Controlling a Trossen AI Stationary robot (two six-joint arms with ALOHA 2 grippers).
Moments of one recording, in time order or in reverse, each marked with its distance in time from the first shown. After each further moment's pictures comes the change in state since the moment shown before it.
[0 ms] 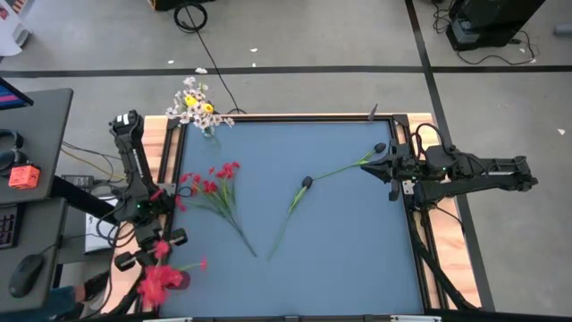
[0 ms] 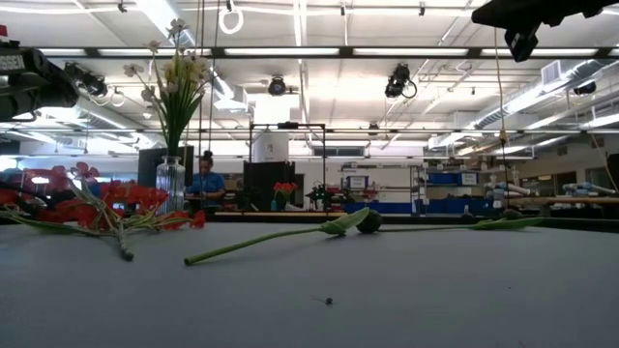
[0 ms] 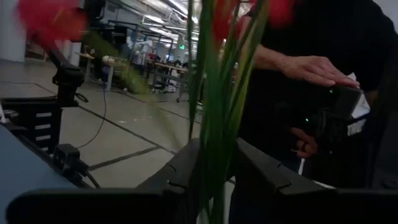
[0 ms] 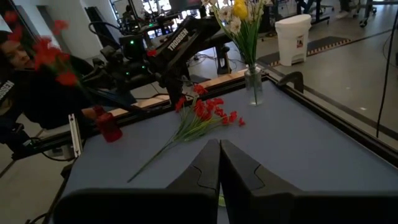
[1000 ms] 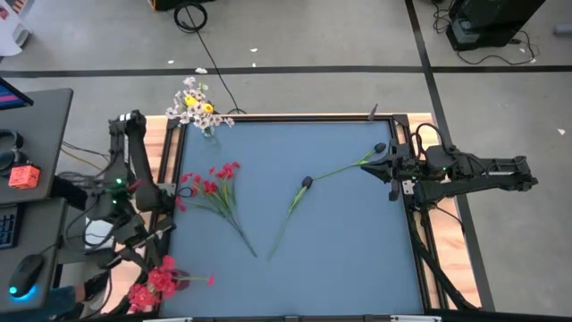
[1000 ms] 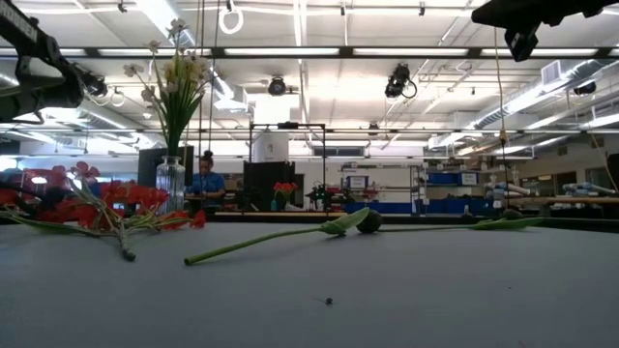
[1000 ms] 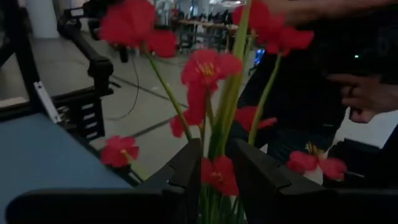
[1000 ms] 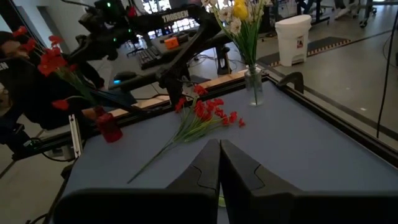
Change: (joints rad) left arm -0.032 -0.002 0.534 -0.792 -0.123 0.047; right arm 0.000 0.000 0.000 0.002 0.000 0.000
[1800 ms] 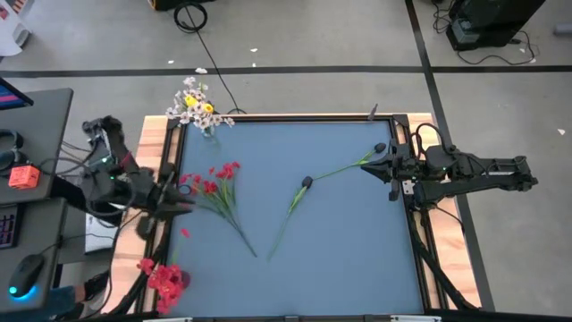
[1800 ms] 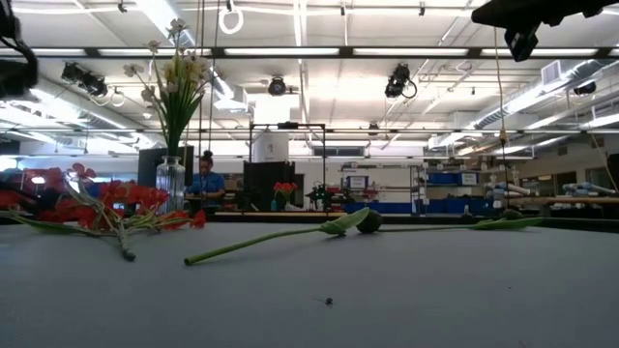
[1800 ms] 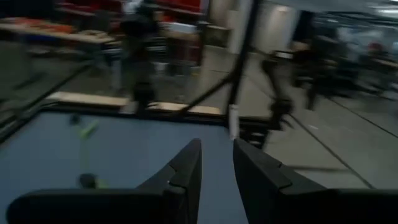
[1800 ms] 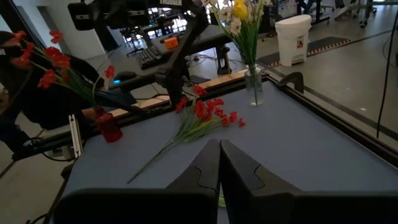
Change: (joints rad) left arm 0.370 0.080 0.299 -0.267 -0.431 -0.145; right arm 0.000 0.000 0.000 0.000 0.000 0.000
